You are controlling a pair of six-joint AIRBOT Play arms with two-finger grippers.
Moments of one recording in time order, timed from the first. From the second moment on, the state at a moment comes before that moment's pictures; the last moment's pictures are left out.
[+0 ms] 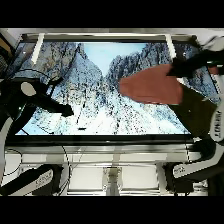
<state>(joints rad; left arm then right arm) 0.00 -1.16 1.00 1.22 -1.29 -1.13 -0.29 -1.61 1.87 -1.15 1.61 1.67</state>
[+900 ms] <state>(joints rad) 0.00 -1.16 1.00 1.22 -1.29 -1.13 -0.79 -1.52 1.79 -1.57 1.78 1.71</state>
